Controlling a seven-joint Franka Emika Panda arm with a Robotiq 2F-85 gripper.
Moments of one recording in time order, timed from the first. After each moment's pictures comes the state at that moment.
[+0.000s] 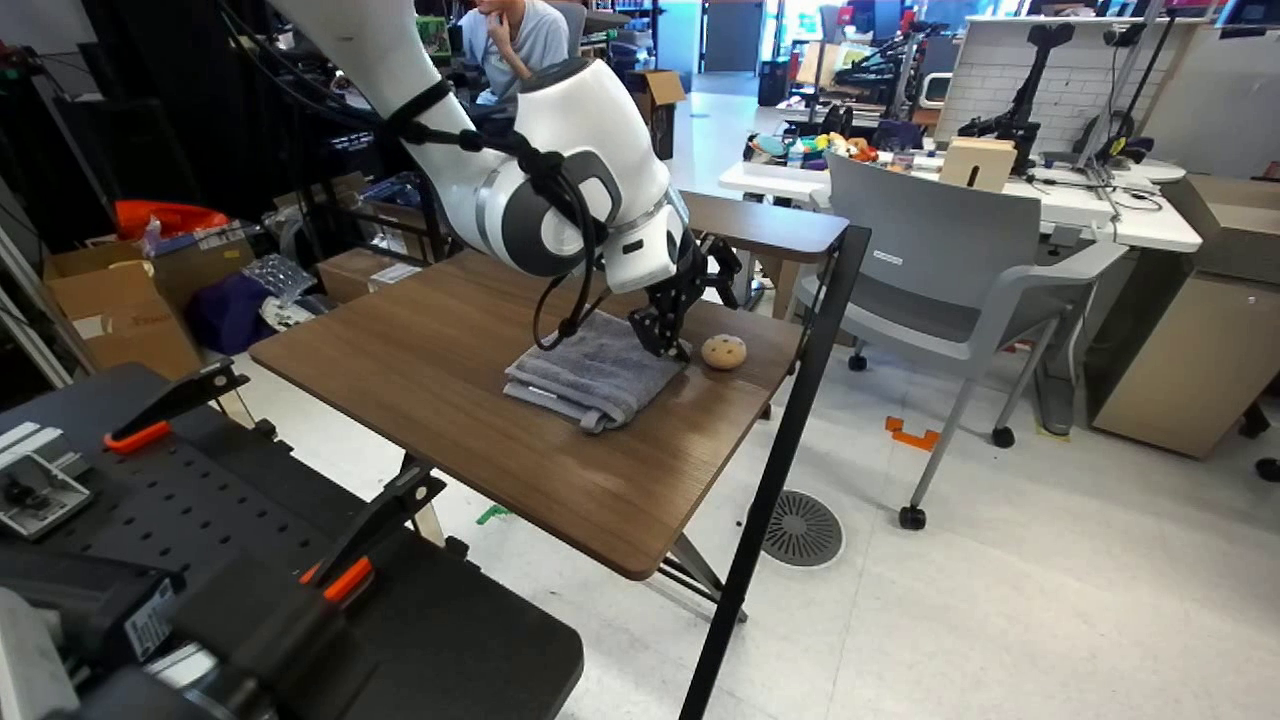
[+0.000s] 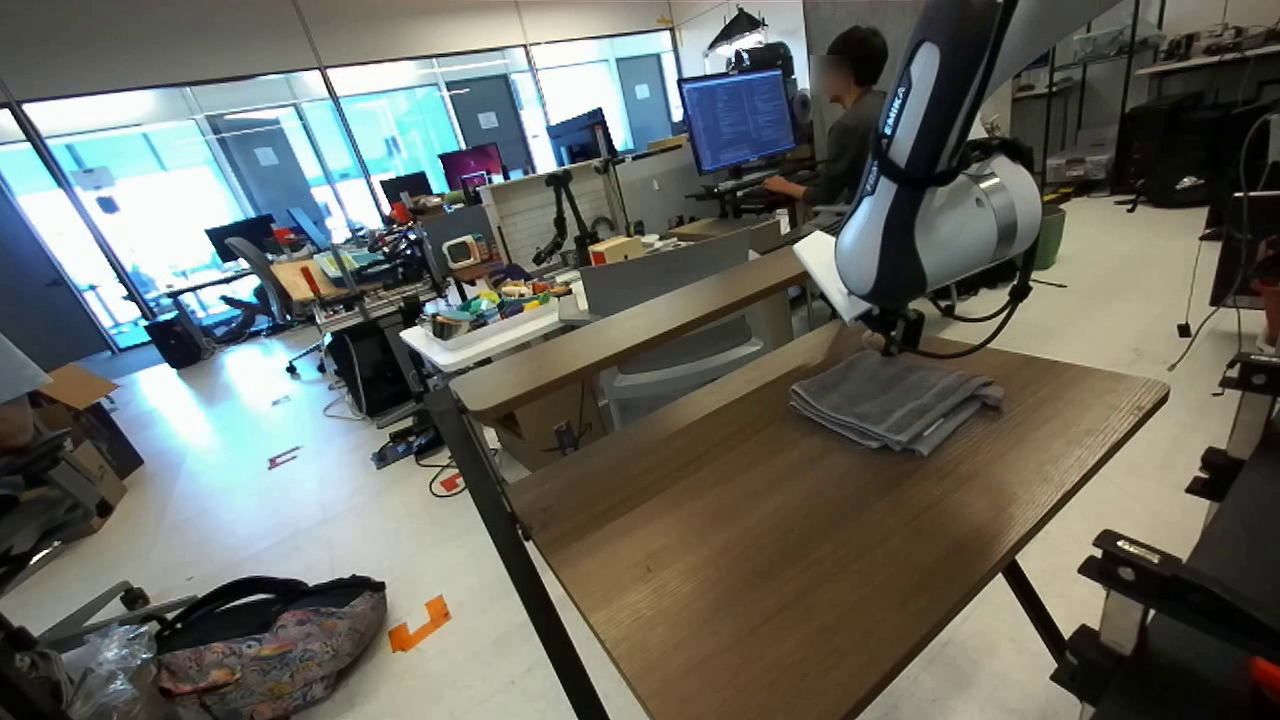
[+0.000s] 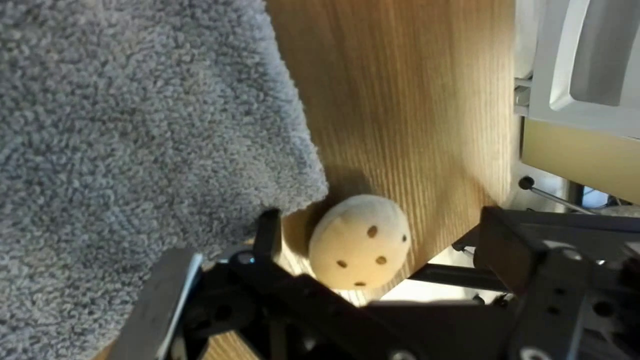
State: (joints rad) arm 0.14 1.09 -0.32 -1.62 0.35 3.16 1.60
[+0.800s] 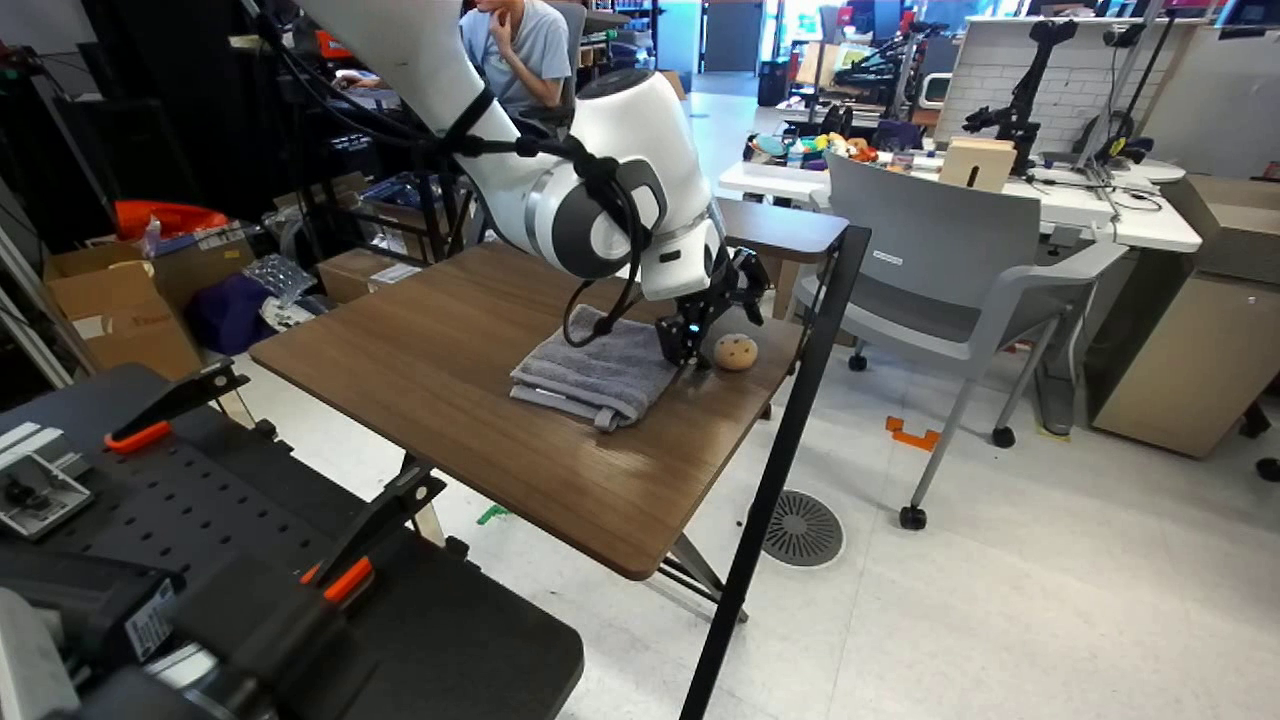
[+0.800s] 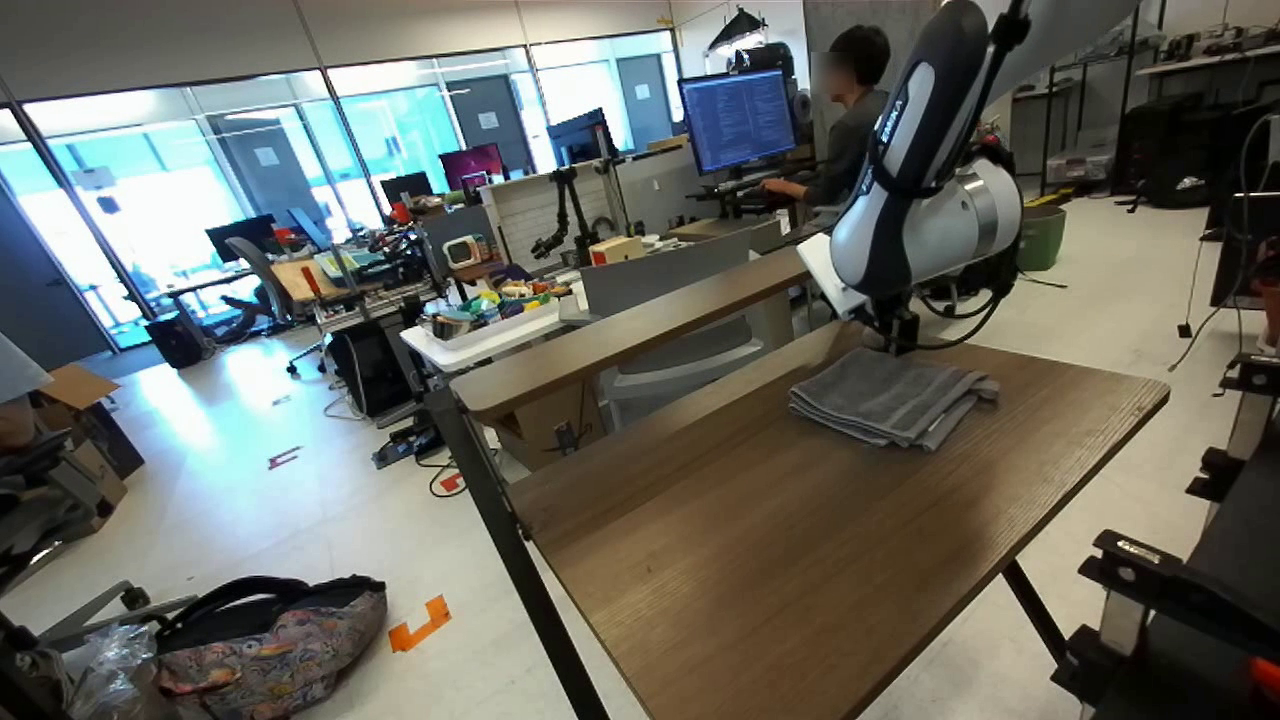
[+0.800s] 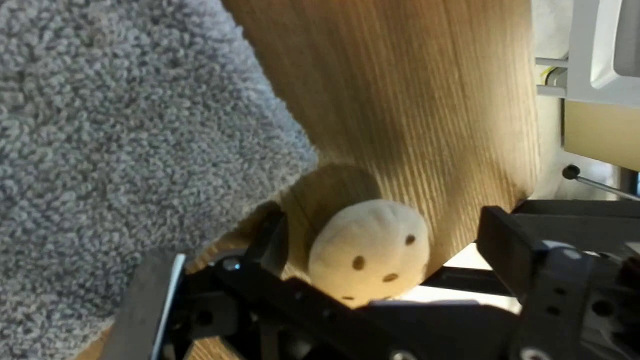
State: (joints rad) arm 0.06 1.18 -0.31 -1.45 0.35 3.01 1.64
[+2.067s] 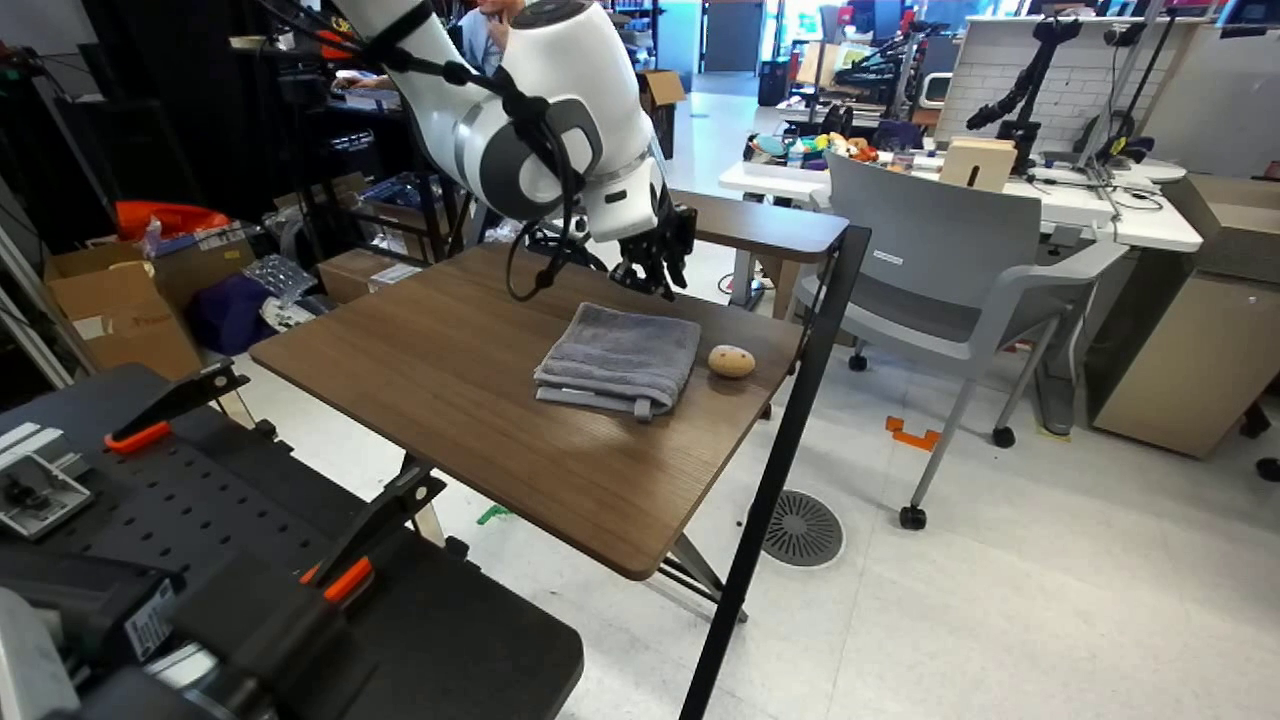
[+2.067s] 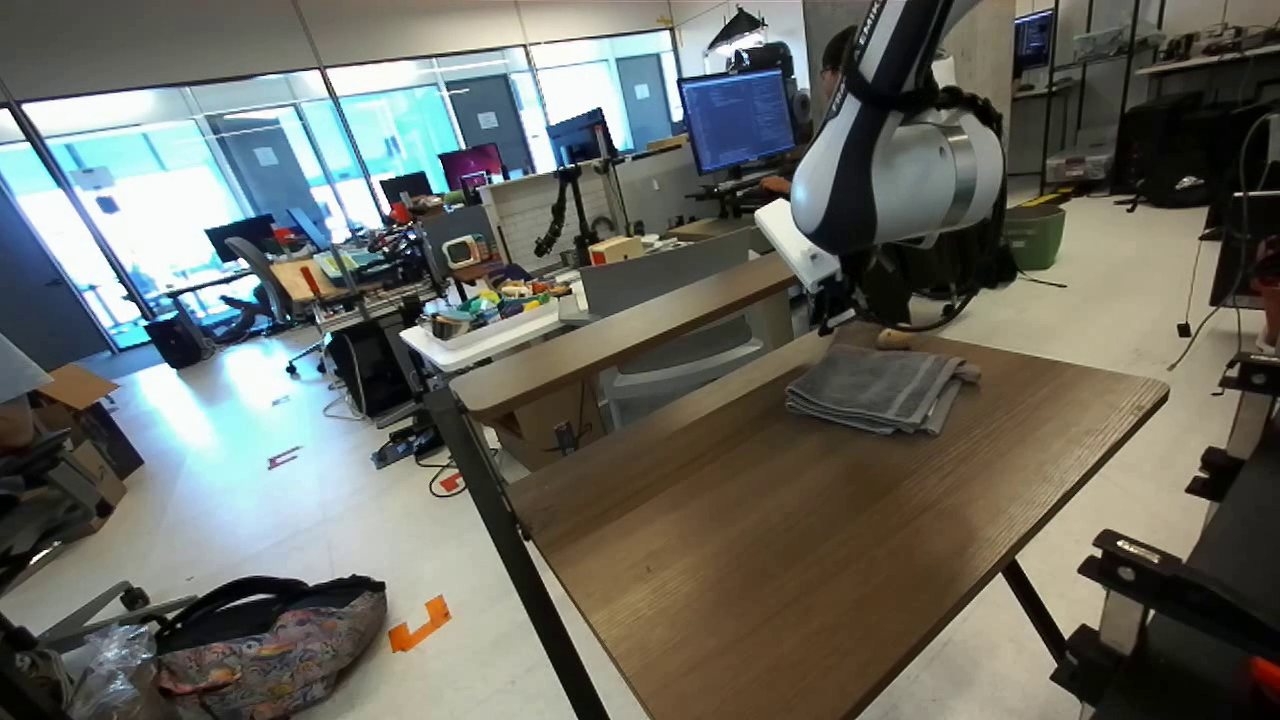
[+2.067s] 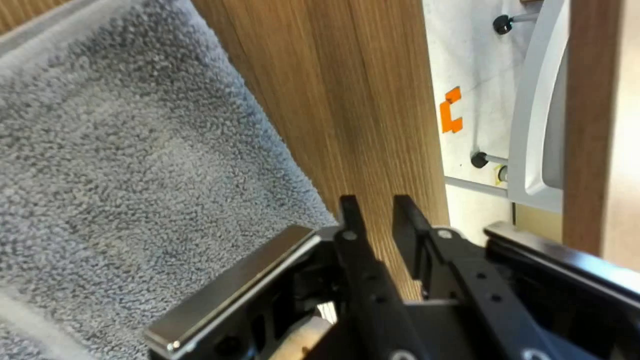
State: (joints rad) arm 0.03 0.97 -0.12 -1.64 0.35 3.11 1.47
